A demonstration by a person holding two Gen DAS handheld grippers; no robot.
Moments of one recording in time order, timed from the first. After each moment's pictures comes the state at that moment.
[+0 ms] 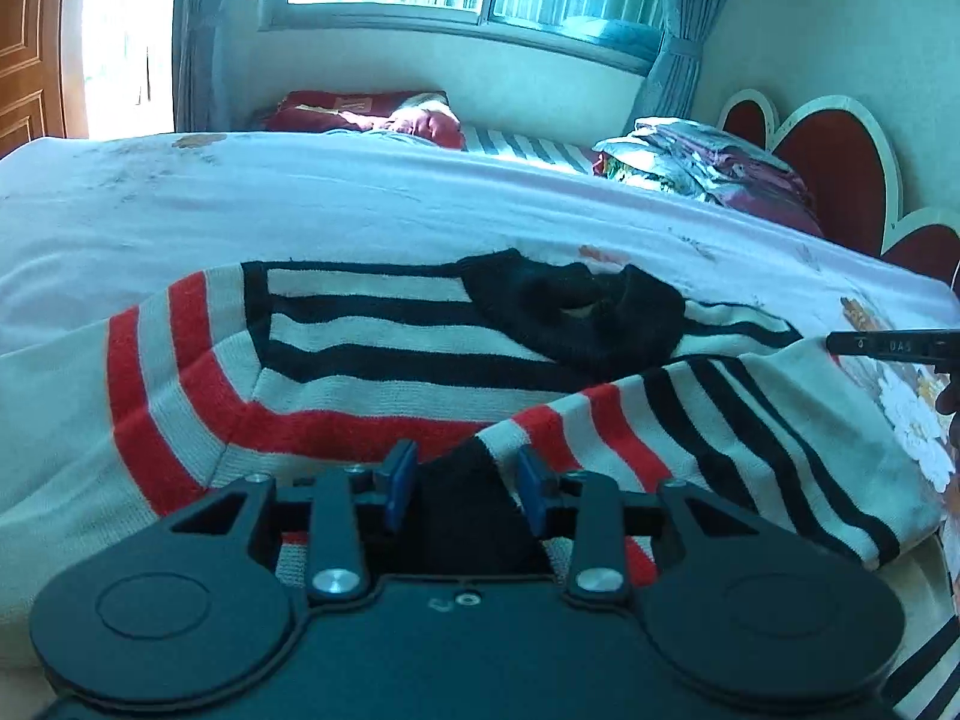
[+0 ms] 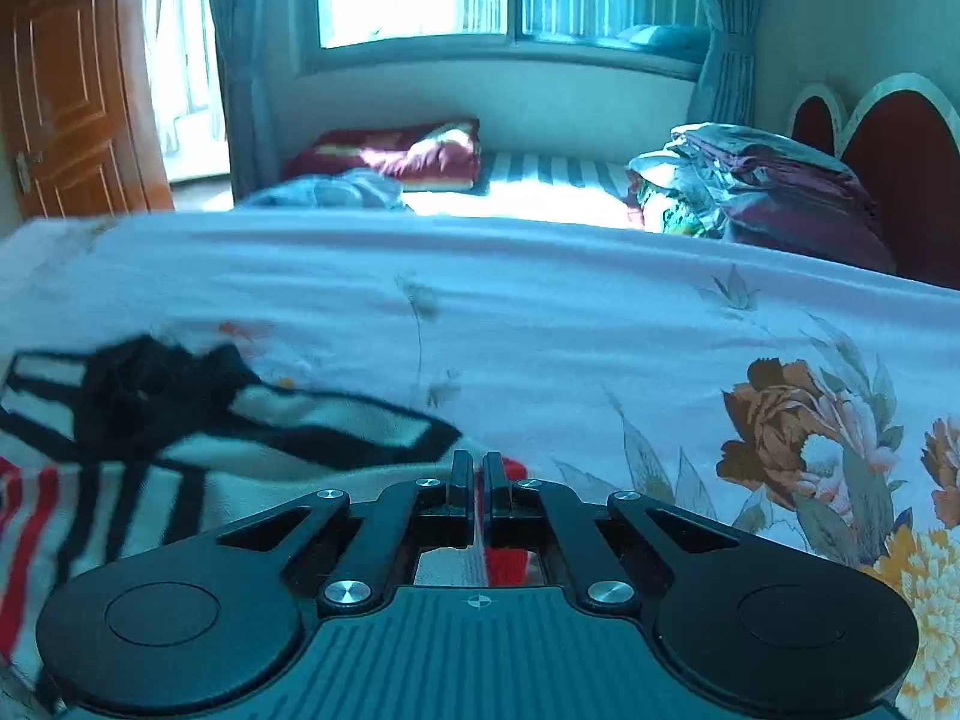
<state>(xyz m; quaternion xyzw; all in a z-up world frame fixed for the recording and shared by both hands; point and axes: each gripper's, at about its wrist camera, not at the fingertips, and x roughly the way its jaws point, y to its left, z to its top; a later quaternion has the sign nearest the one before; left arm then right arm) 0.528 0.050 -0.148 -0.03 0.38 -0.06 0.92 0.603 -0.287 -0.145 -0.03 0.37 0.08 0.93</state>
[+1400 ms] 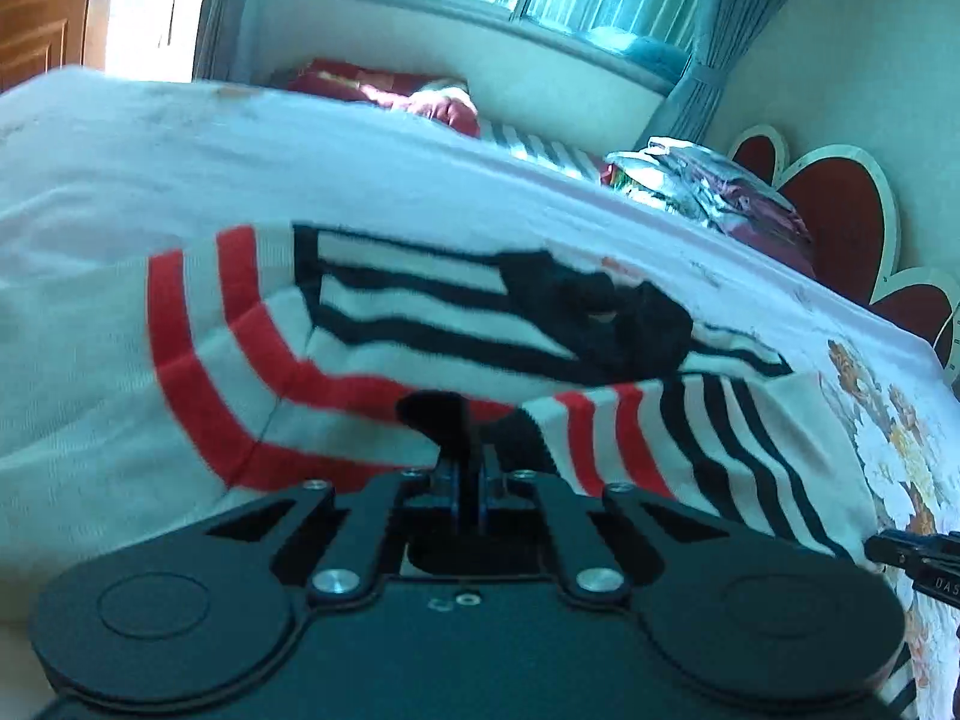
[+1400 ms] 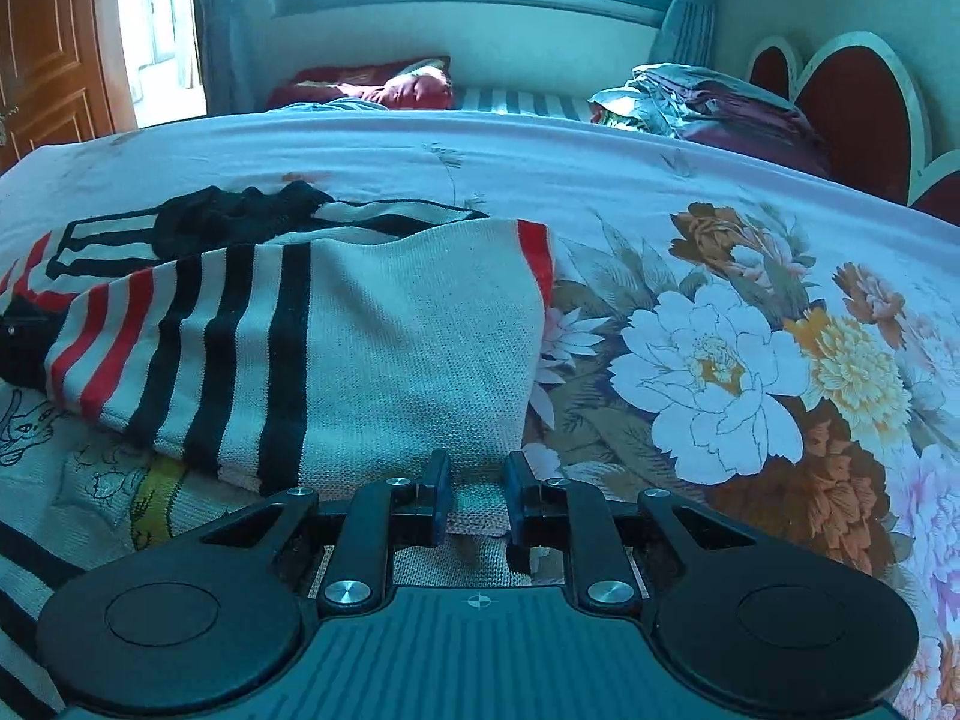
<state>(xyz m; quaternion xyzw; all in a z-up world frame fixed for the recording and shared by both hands) 0.519 0.088 -0.136 -0.11 0.36 -0.06 0.92 0.460 -0.257 -0.141 -0.01 0.40 0.05 0.92</state>
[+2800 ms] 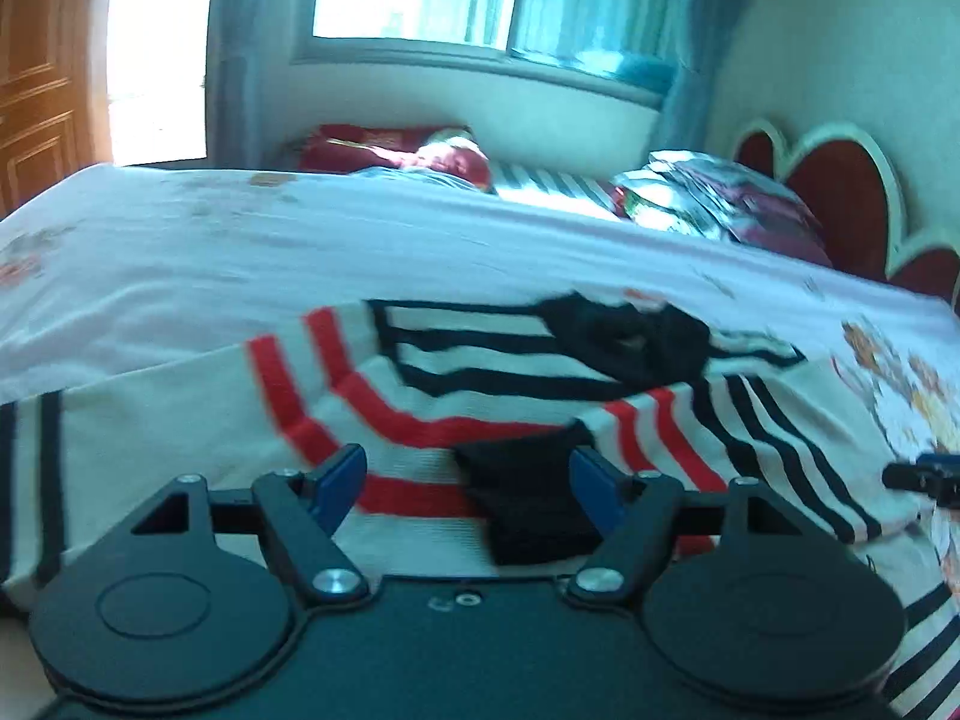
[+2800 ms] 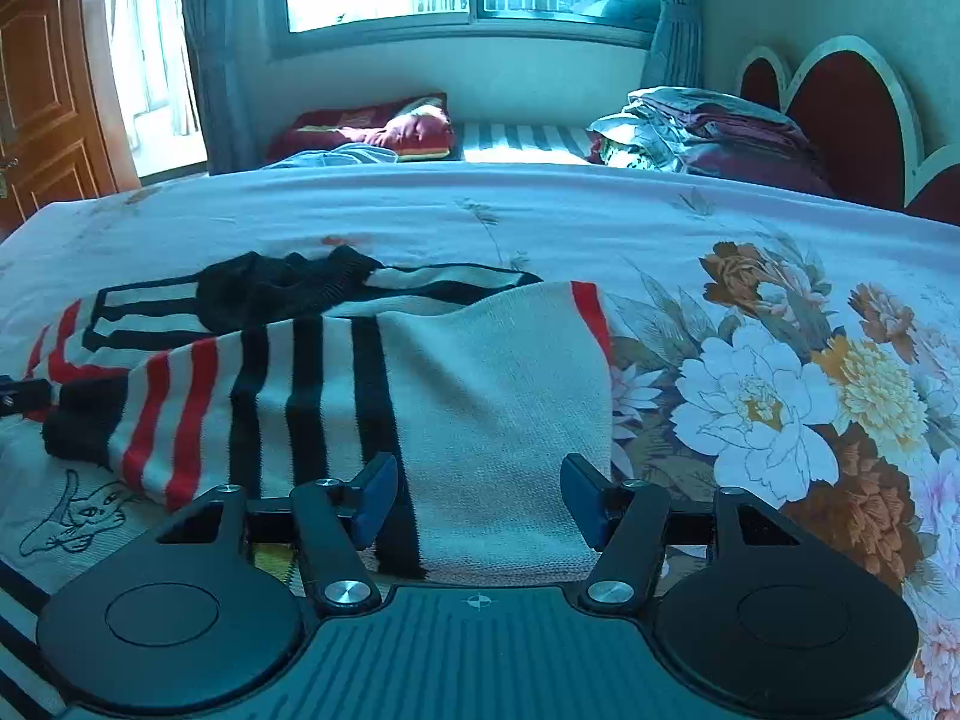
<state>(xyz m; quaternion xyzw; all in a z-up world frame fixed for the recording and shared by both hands) 0.468 0.121 -0.105 -0.06 0.33 -0.02 0.94 0.459 -0.219 -0.115 0.02 0.37 0.05 0.93</state>
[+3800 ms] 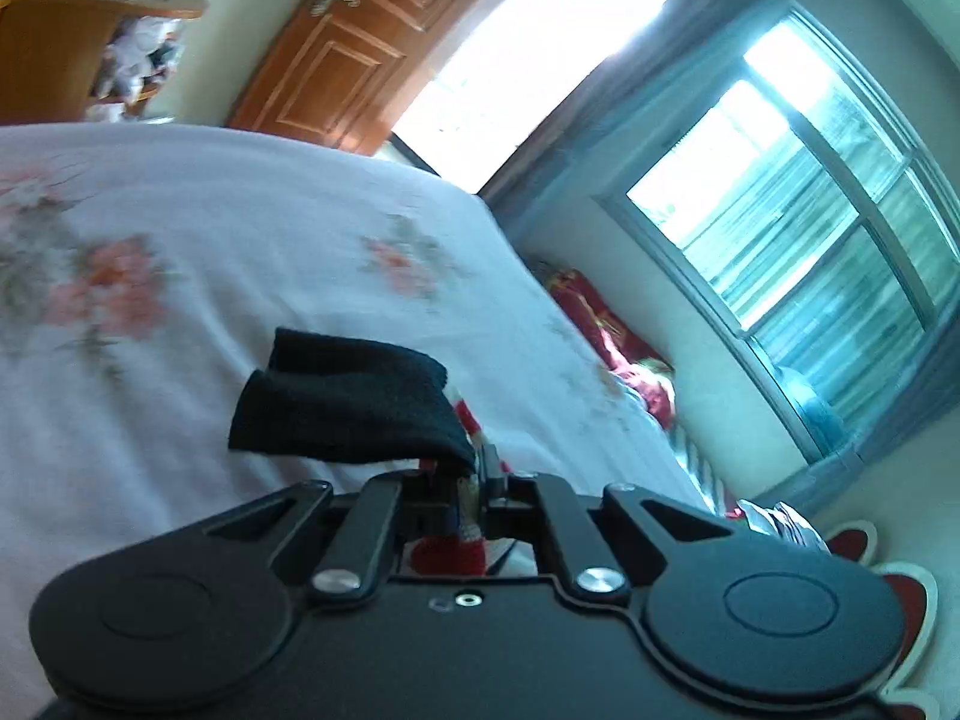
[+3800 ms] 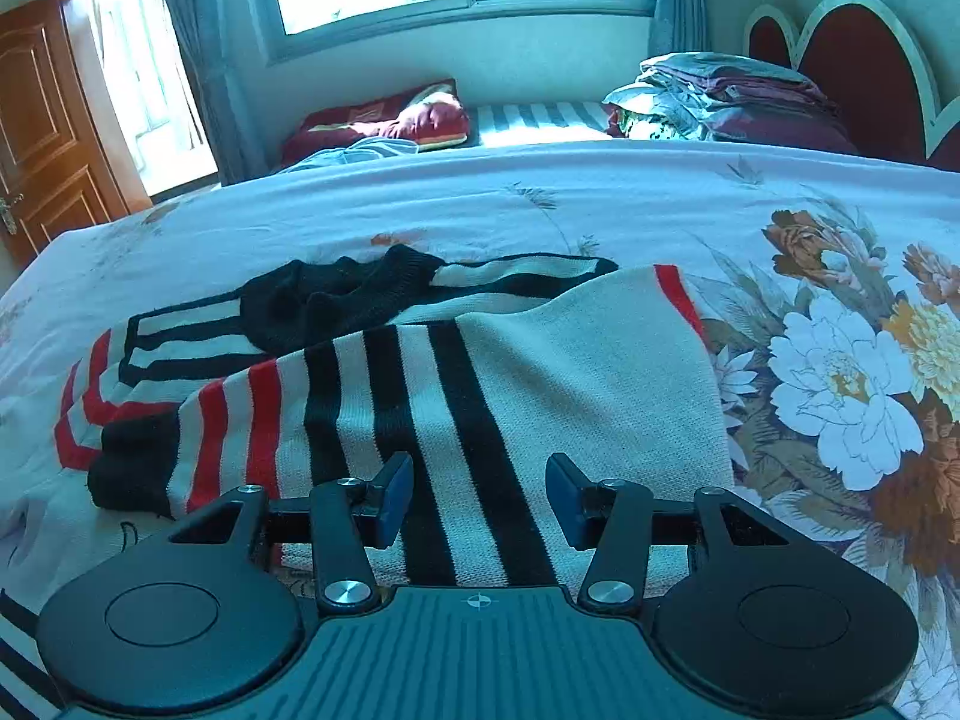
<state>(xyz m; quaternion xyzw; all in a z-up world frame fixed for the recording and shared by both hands) 0.439 0.346 -0.087 -0.36 0.20 0.14 0.90 0.481 -0.187 -0.115 0.08 0.39 0.05 0.92</state>
